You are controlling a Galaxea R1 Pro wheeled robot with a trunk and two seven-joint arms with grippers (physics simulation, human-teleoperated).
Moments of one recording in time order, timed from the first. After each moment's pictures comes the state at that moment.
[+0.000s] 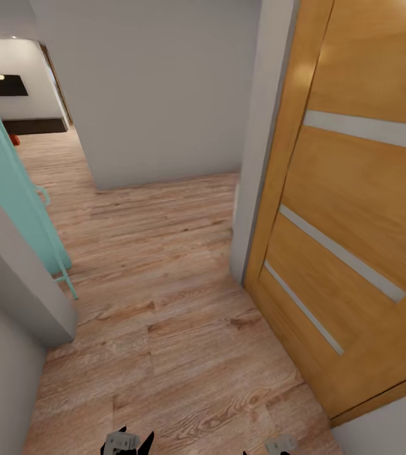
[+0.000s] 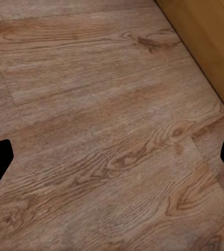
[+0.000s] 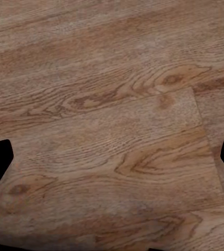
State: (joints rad) left arm -0.38 0.05 -0.69 -0.04 0.89 -0.65 -0.49; right arm -0.37 0.06 0.33 -0.09 -0.22 -0.40 0.03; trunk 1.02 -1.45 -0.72
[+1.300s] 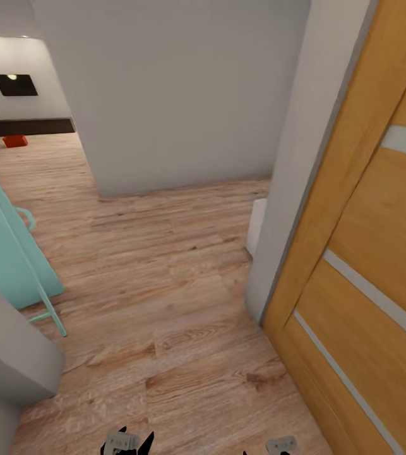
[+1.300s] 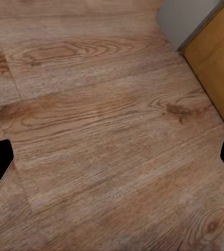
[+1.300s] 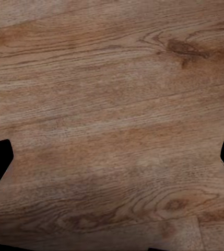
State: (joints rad) left arm -0.38 0.05 -0.69 -0.04 0.89 -0.65 -0.49; right arm -0.37 0.06 0.33 -0.09 -0.22 -0.40 0.03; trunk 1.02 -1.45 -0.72
